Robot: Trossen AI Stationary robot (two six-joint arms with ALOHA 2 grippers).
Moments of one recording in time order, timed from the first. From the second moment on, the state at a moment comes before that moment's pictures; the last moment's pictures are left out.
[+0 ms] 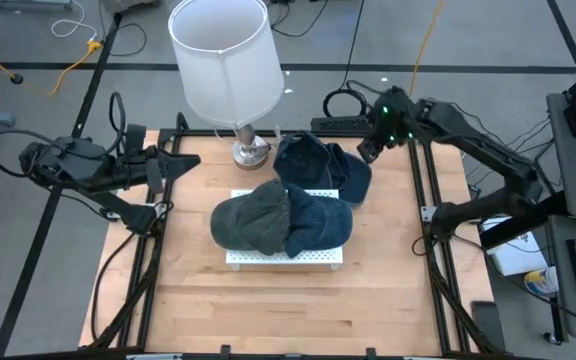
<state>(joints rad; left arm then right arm) -0.39 0.96 1.53 -0.81 -0.71 -0.97 -0.64 1.31 1.41 -1.09 0.00 0.19</state>
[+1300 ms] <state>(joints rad) -0.39 0.96 1.53 -0.81 -0.65 -0.97 -0.95 1.89 1.30 -1.11 -0.42 -0.59</state>
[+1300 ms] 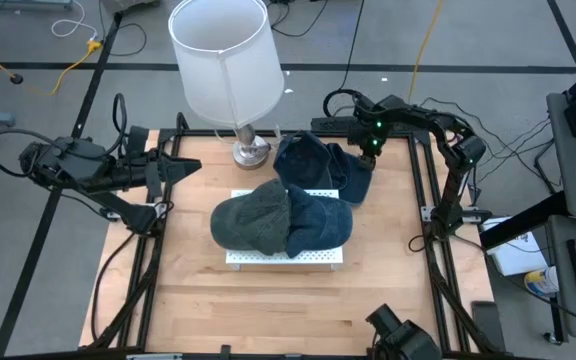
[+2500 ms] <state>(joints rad) -0.39 0.96 1.53 -0.81 -0.69 -0.93 -0.83 1.26 1.20 -1.13 0.03 -0.29</state>
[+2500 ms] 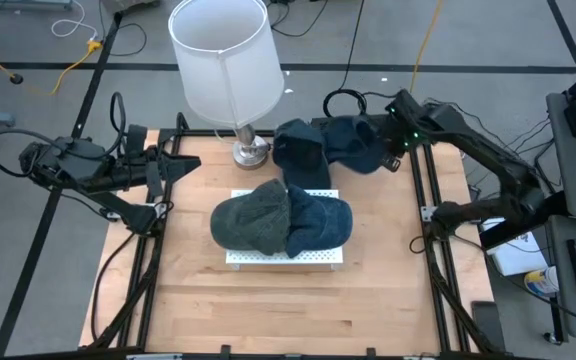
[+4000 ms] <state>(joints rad) -0.39 0.96 1.53 -0.68 -0.45 -0.58 0.39 1.26 1.20 -0.16 1.57 -0.78</state>
